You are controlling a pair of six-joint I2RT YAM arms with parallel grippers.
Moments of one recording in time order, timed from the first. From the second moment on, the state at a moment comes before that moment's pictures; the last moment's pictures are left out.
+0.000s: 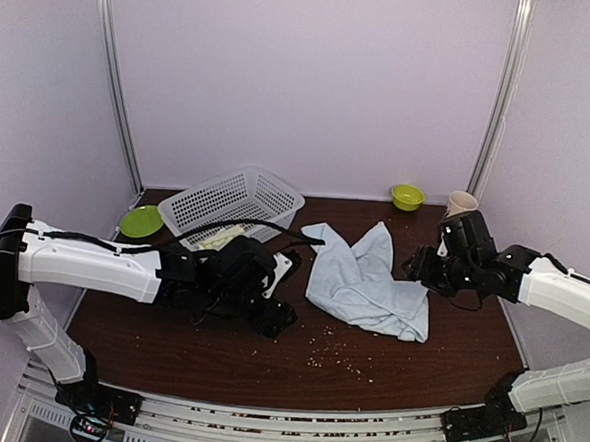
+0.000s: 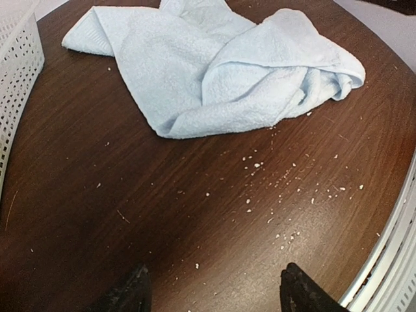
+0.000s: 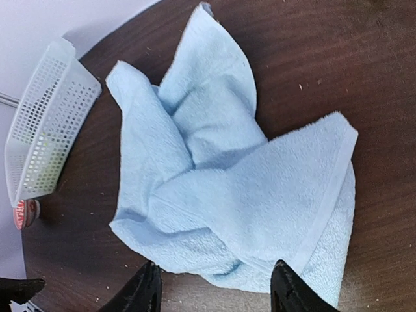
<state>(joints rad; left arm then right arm) -1.14 1.56 1.04 -0.28 -0.18 -0.34 0.58 1.13 0.80 -0.45 0.15 0.82</state>
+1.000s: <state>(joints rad) -1.14 1.55 0.98 -0.26 -0.14 -0.34 0.56 1.27 0.51 -0.13 0.11 1.17</state>
